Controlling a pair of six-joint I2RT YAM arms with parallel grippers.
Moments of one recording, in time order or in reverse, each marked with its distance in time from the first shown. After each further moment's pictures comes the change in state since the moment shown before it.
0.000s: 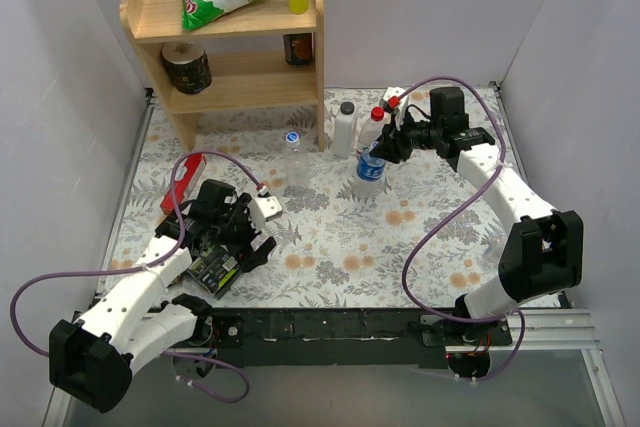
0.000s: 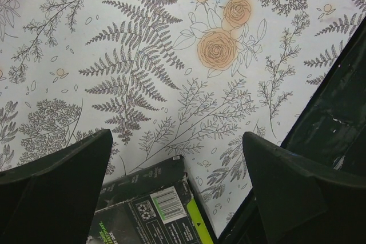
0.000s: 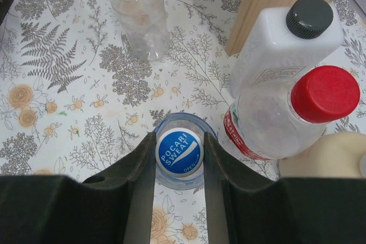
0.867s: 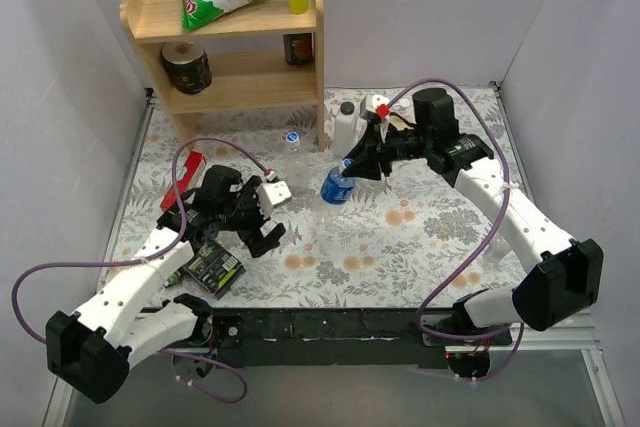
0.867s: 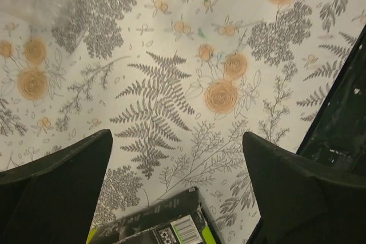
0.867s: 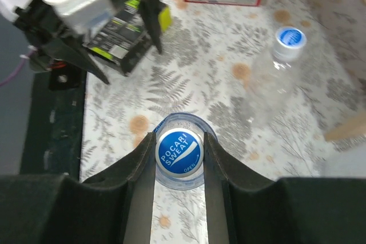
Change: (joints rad) left arm -0.073 0.051 0.122 0.101 0.019 -0.035; right arm 0.214 -0.145 0.046 -0.048 -0.208 0.153
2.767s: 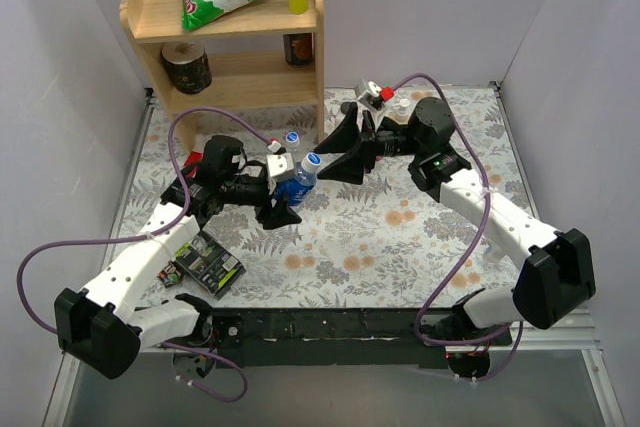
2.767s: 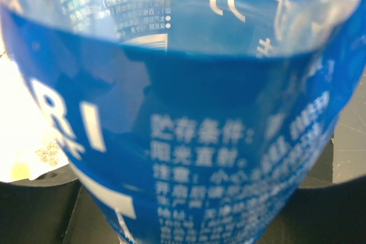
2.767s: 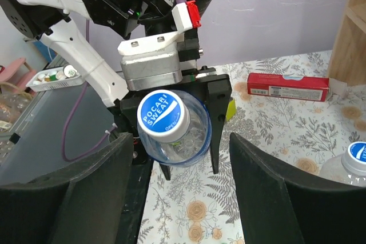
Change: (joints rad) left arm 0.032 0.145 0.184 0.082 0.394 -0.040; right arm 0.078 0.005 -0.168 0.848 -0.116 0.732
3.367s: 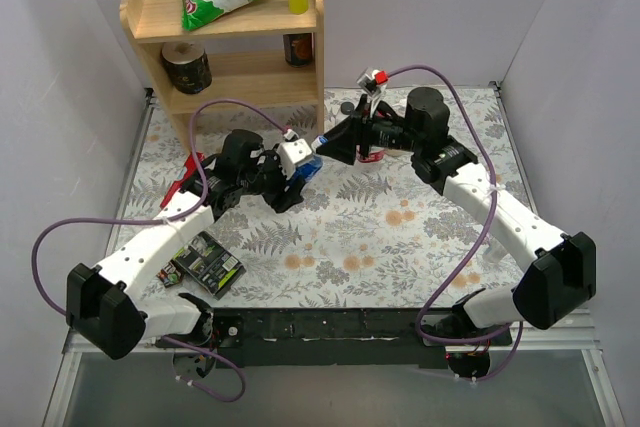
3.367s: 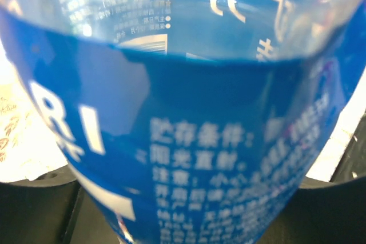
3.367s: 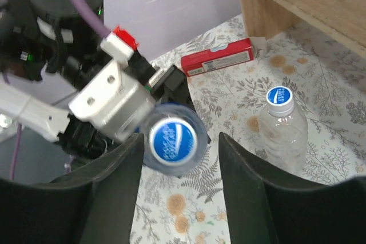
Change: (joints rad) left arm -0.086 0.122 0.057 0.090 -0.440 -0.103; right arm 0.006 0.009 0.116 -0.377 0.388 -0.082
